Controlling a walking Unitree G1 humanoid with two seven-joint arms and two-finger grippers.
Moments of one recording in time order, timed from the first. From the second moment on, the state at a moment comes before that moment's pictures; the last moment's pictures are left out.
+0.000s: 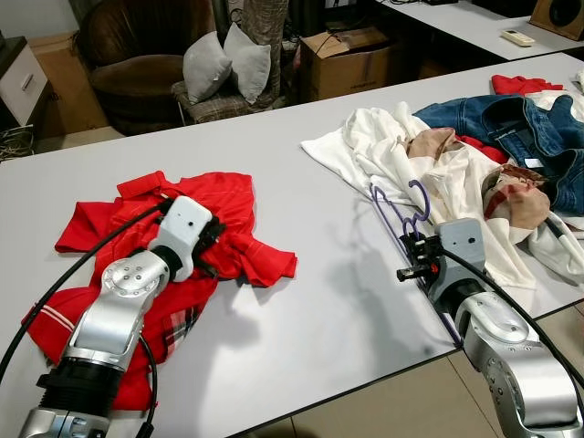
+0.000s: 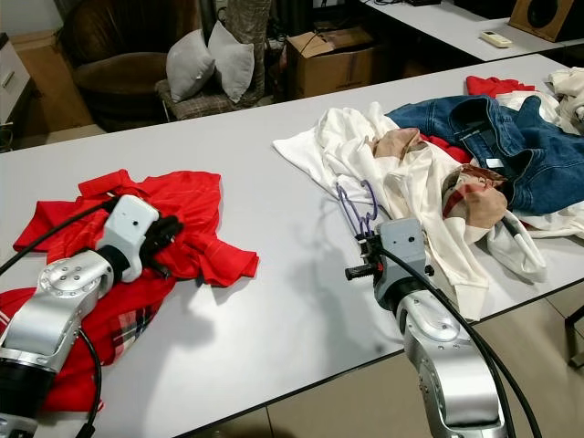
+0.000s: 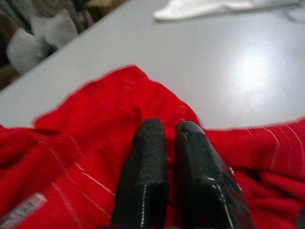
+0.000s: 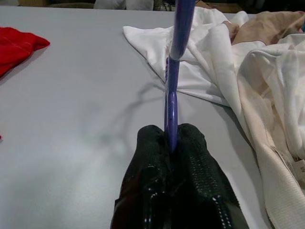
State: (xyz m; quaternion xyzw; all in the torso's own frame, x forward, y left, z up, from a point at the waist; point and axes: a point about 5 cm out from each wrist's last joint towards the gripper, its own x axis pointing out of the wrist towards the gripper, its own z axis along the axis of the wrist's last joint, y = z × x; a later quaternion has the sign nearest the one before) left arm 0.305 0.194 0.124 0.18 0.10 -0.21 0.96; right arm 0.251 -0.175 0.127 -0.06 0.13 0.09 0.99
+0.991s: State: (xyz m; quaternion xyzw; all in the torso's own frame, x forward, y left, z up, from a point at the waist) left arm 0.304 0.184 0.105 0.10 0.14 -0.25 0.95; right arm 0.250 -0.175 0.124 0.00 0.14 0.08 0.99
